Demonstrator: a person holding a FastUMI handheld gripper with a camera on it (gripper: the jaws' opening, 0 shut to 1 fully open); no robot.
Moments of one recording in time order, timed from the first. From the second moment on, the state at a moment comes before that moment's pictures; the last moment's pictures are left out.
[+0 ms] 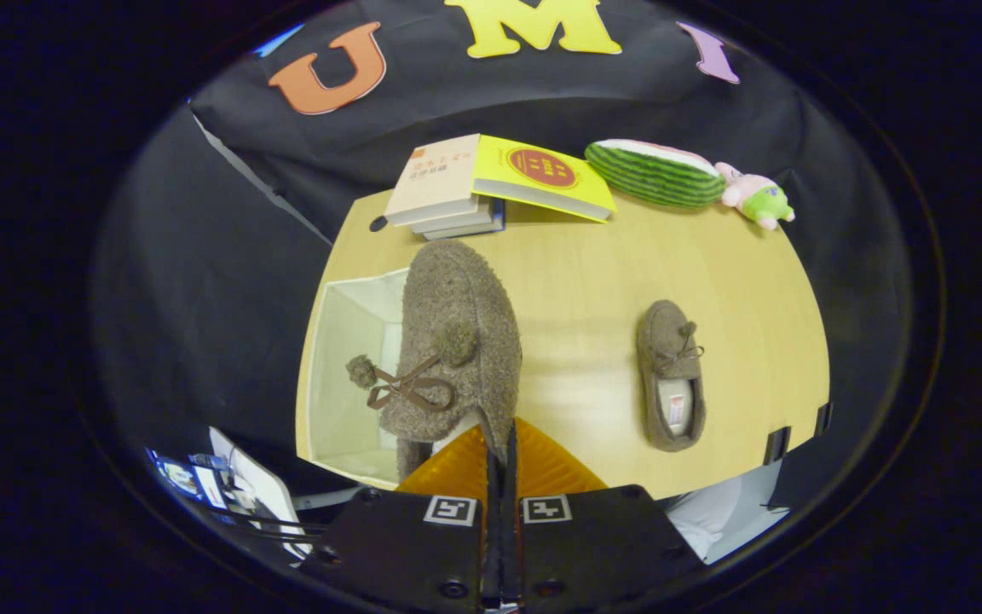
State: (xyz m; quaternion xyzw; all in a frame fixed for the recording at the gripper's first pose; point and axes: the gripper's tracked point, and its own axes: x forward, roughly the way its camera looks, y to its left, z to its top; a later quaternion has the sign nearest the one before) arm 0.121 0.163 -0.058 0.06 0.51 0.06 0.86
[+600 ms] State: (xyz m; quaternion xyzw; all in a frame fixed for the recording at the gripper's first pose) arm 0.131 0.281 -0.086 0.11 0.46 0.11 0.87
